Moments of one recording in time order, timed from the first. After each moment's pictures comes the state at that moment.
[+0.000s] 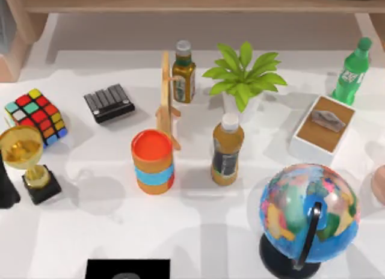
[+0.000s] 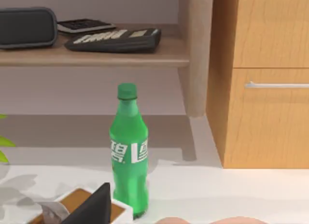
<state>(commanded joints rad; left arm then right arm) -0.03 0.10 0.10 -0.01 -0.03 0.00 0.00 0.00 0.00 0.00 0.00 0.00</state>
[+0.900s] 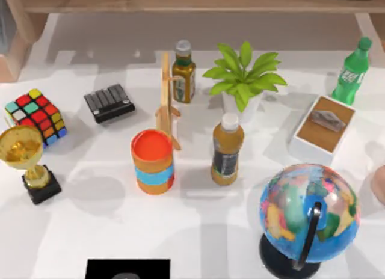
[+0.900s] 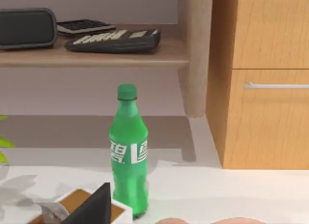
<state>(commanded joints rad) -0.41 1.43 1.52 -0.09 -0.38 0.01 0.00 0.00 0.00 0.00 0.00 0.00</state>
